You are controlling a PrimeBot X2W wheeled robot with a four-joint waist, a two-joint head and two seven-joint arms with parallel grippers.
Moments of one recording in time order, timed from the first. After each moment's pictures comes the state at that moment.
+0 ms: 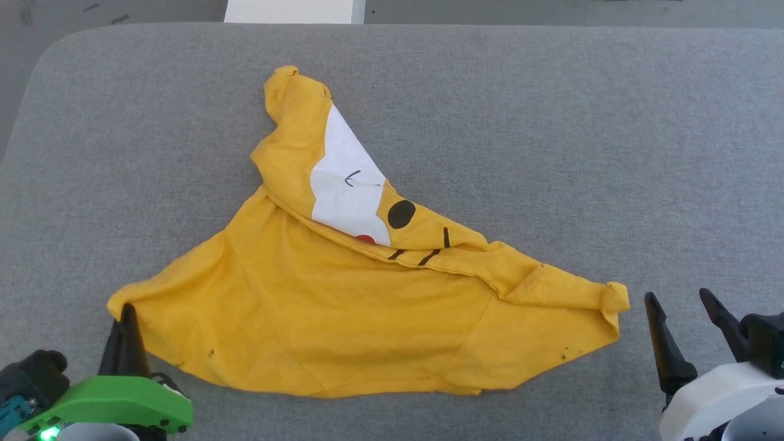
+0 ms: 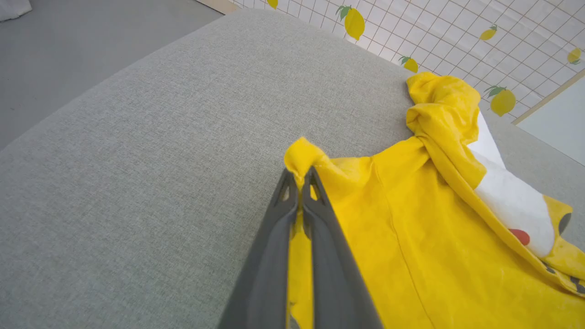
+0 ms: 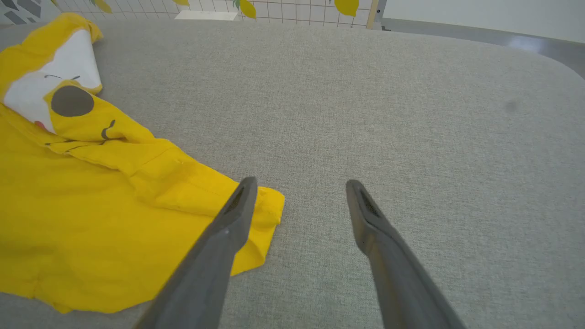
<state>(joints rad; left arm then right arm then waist) 0.16 0.28 -0.02 -0.28 -0.65 0.33 0.01 0.19 -0.05 -0.12 -0.42 0.08 0.13 0.39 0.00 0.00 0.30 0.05</state>
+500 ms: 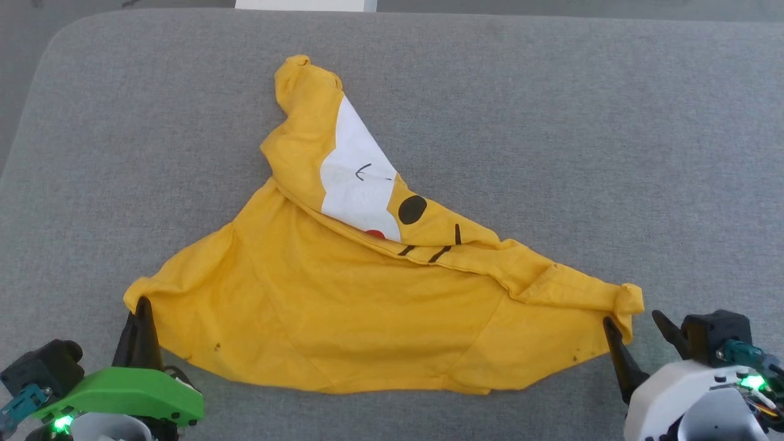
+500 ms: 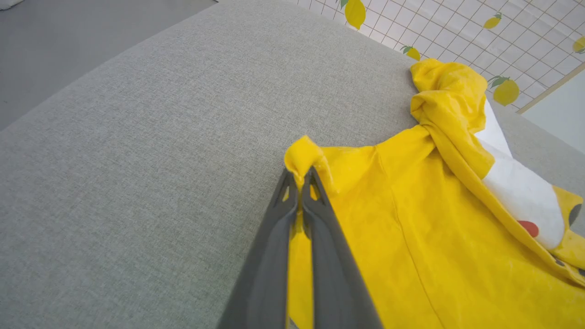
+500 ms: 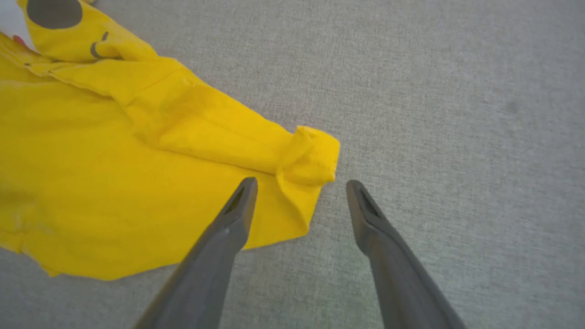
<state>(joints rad) 0.13 0.28 -0.05 -0.25 -0.65 0.31 0.02 0.16 -0.05 -0.06 -0.27 0.06 0.13 0.43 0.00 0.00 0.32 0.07</state>
